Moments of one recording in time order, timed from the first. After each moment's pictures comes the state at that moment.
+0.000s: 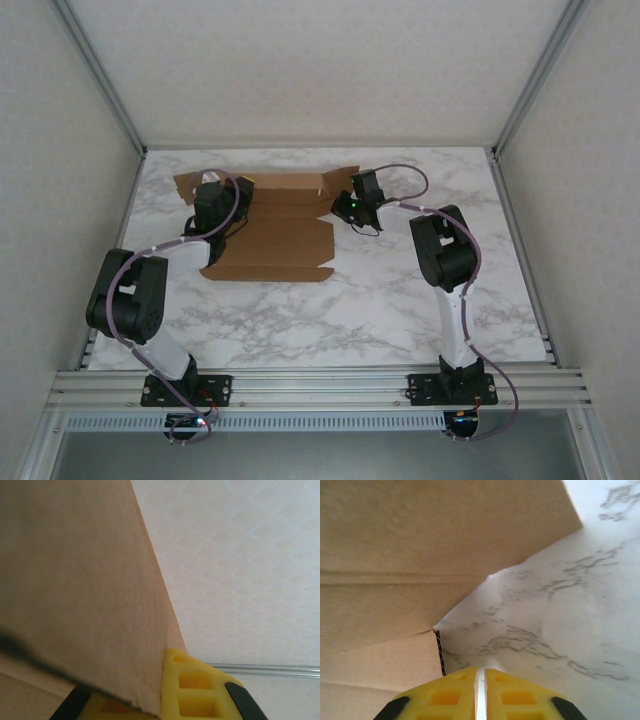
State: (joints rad) left arm -0.19 1.66 0.83 0.61 0.12 -1.30; right arm 0.45 2.18 1.40 0.06 -0.29 0.85
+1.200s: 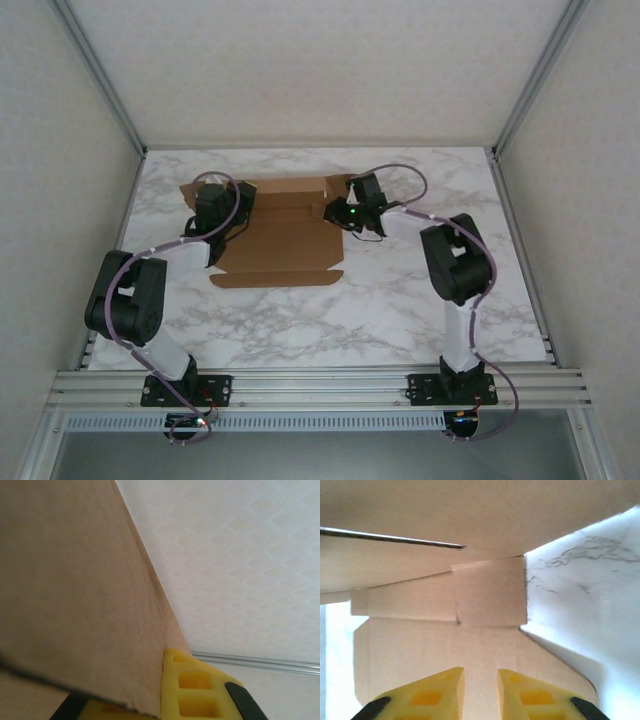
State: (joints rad) left arm -0.19 1.65 0.82 0.54 0.16 -1.35; right arm 0.47 1.99 1.29 -0.06 -0.36 0.72
